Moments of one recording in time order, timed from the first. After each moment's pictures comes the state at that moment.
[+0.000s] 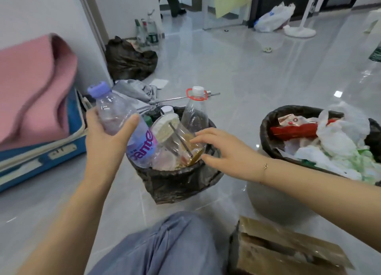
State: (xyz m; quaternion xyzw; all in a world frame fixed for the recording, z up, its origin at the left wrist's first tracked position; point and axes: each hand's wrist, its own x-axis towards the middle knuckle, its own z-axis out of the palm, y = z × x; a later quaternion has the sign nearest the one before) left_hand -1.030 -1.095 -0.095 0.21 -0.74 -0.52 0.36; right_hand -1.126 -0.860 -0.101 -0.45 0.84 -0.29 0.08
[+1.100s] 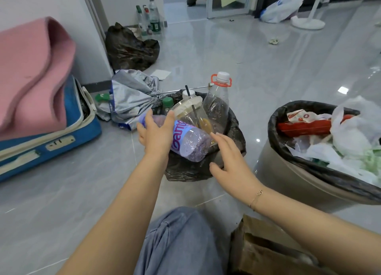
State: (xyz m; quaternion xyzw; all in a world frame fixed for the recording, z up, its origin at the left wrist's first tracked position) left_hand -1.112 -1.050 -0.144 0.38 -0.71 -0.56 0.19; right_hand -1.106 -0.866 -0.162 -0.30 0.87 -0.39 0.07
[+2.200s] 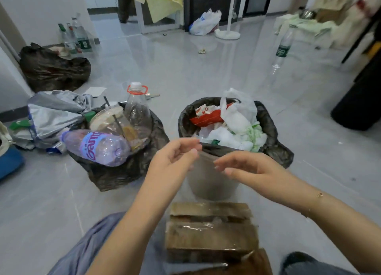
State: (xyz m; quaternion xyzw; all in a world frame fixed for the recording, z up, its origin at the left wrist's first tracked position) left_hand -1.024 -0.855 -0.081 0.03 -0.73 -0.68 0.02; right_hand -1.043 -0.657 -0.073 -0.19 0.85 -0.46 0.15
